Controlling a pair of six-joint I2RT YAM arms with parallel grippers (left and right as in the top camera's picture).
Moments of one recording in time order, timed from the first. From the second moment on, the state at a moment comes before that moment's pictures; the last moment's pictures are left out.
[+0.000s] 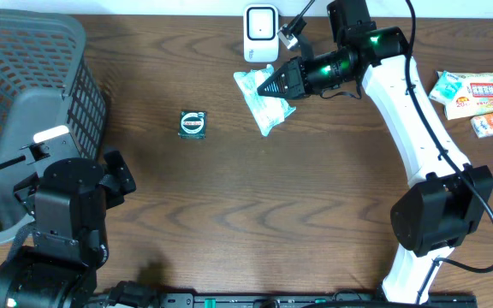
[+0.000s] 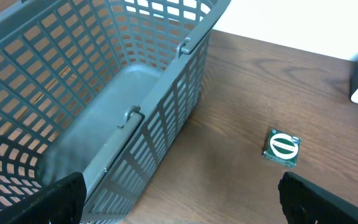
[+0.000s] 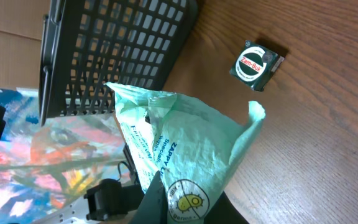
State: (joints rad) left arm -0.26 0.81 1.25 -1.13 -0.56 -0.37; right arm 0.28 1.99 1.92 -1.08 -0.99 0.05
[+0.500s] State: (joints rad) left arm -0.26 0.81 1.25 -1.13 -0.56 -0.37; right arm 0.28 1.99 1.92 -1.07 -0.99 0.05
